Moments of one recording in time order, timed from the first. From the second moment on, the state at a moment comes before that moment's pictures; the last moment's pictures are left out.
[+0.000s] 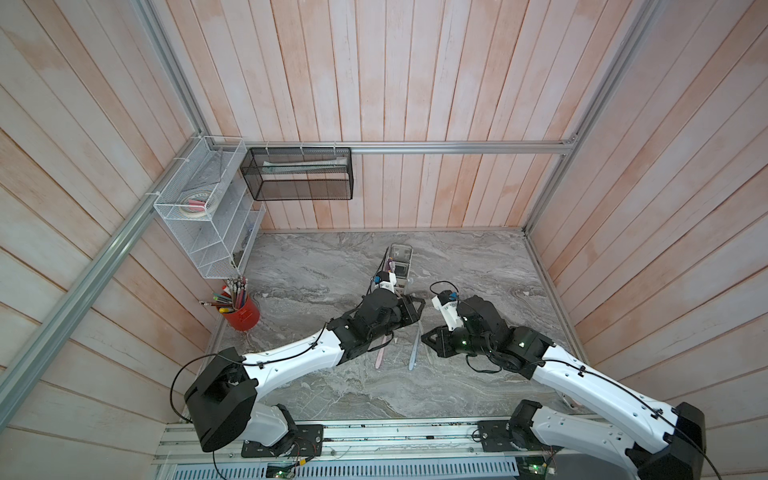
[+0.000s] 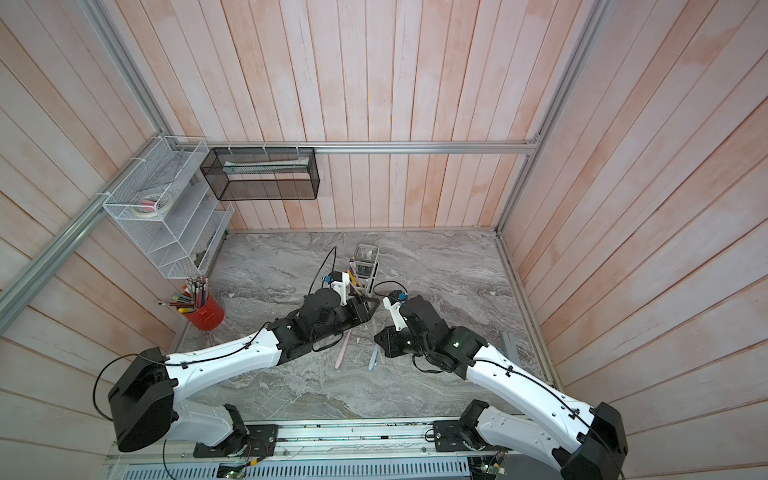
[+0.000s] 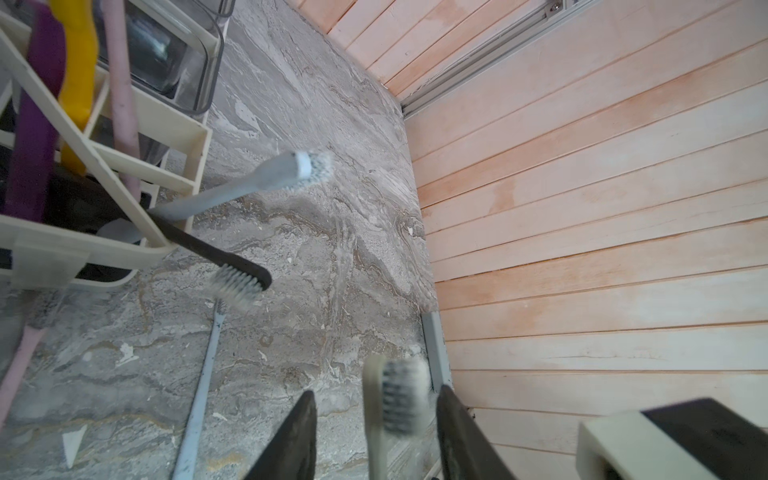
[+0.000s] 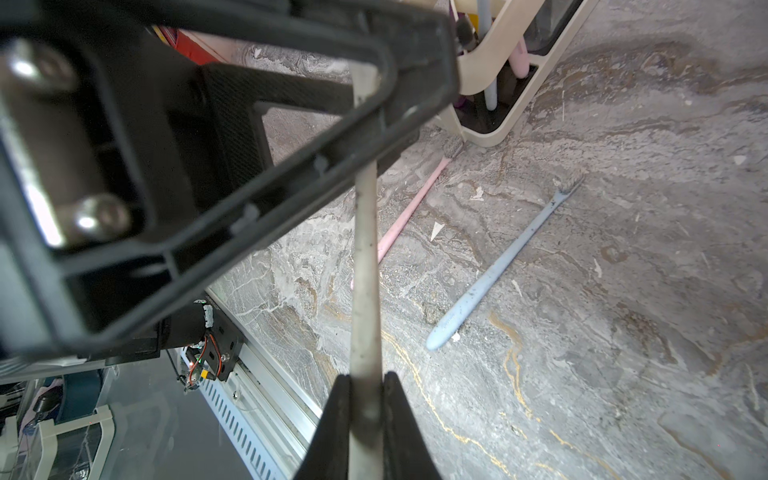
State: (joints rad) left arm -0.90 1.43 0.91 0.12 -0.02 -1.03; right arm 0.84 1.00 0.81 -0.54 -0.21 0.61
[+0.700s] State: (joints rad) left arm -0.90 1.43 0.93 0.10 -0.06 -1.01; right arm 0.86 1.00 0.80 -0.53 -0.21 0.61
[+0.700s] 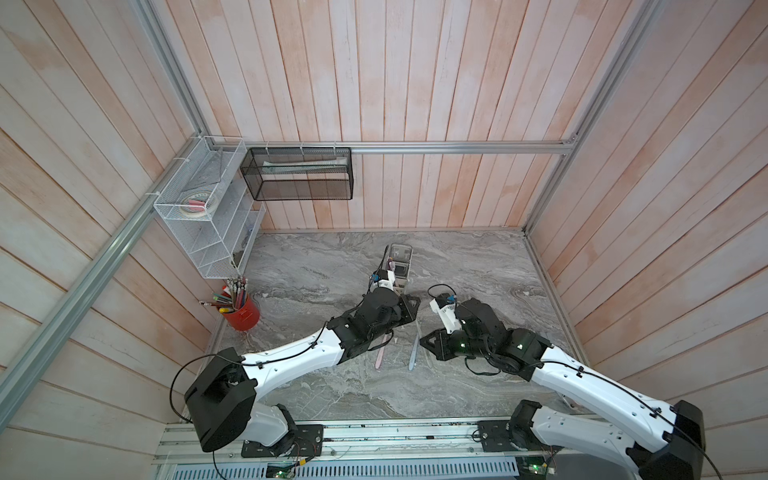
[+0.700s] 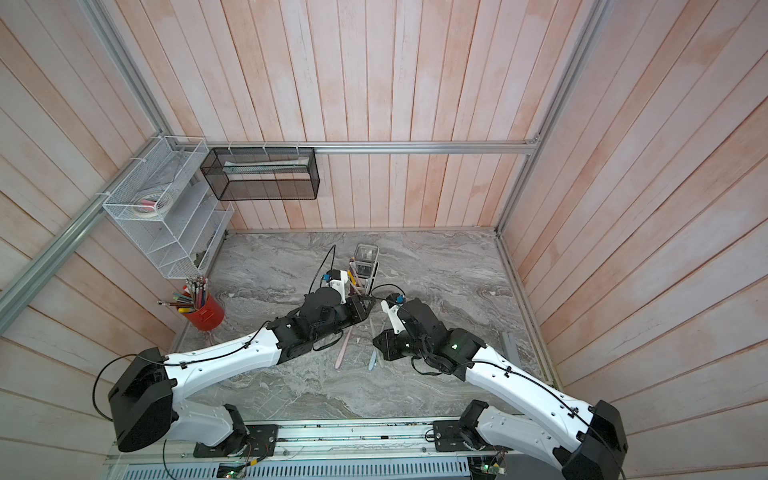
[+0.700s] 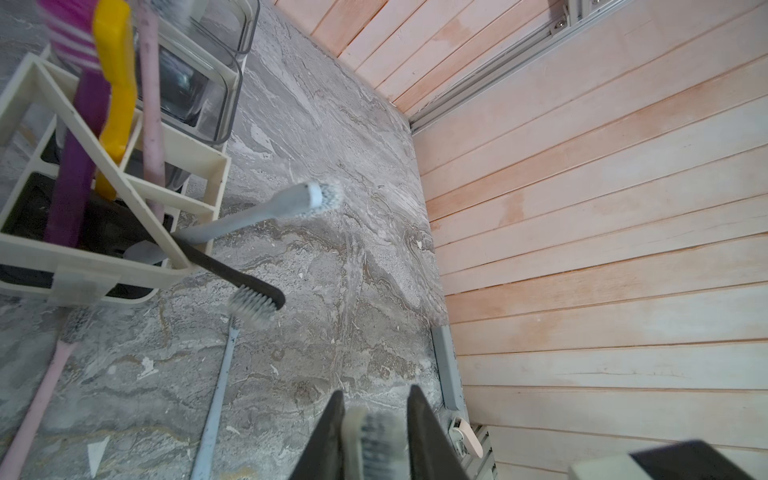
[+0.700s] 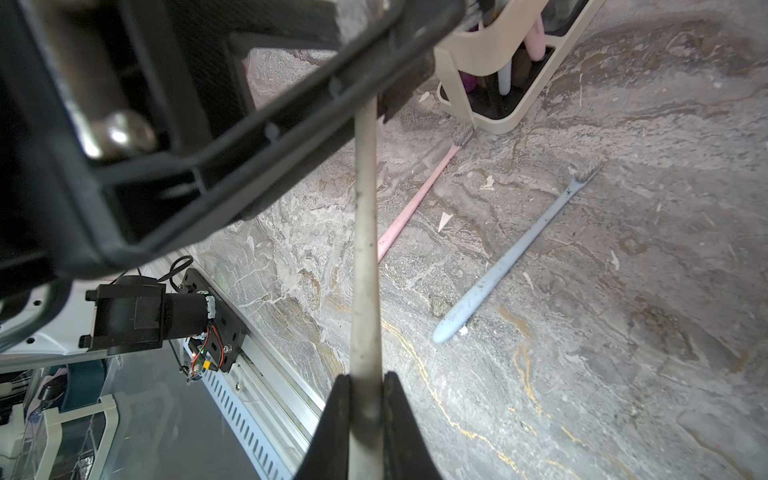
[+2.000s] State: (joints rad) left arm -0.81 1.43 1.16 0.26 -0.29 -0.28; right arm 0.86 0.62 0.88 -0.63 0.11 0.54
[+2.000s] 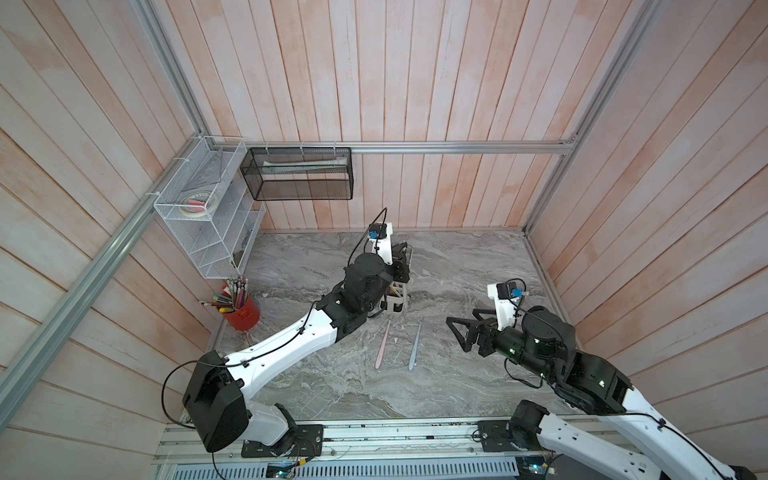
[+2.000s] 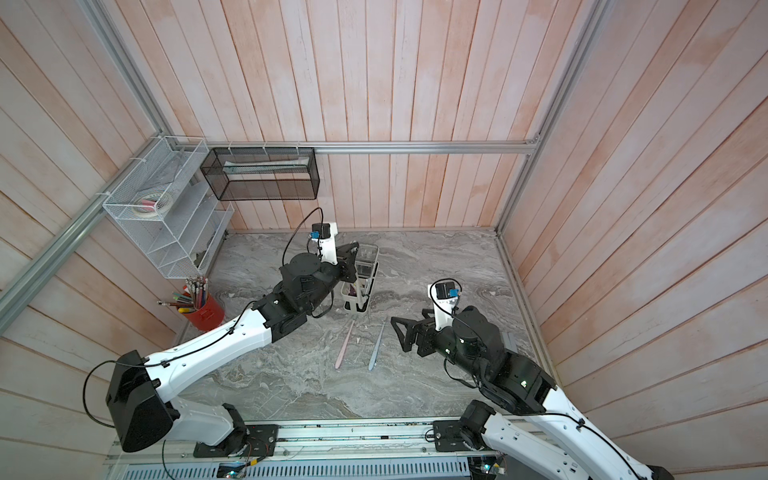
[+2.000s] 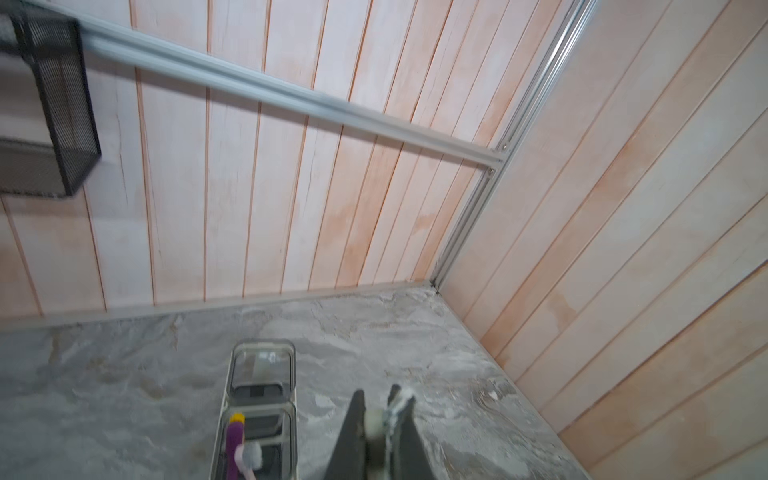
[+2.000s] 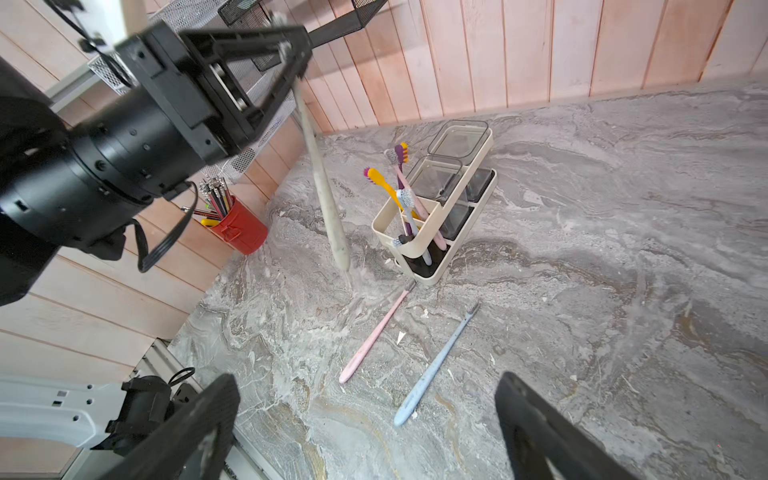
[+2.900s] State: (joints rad) left arm -0.81 1.77 0.92 1.24 -0.48 0.11; right arm 0.86 0.59 0.68 -0.49 0.11 0.47
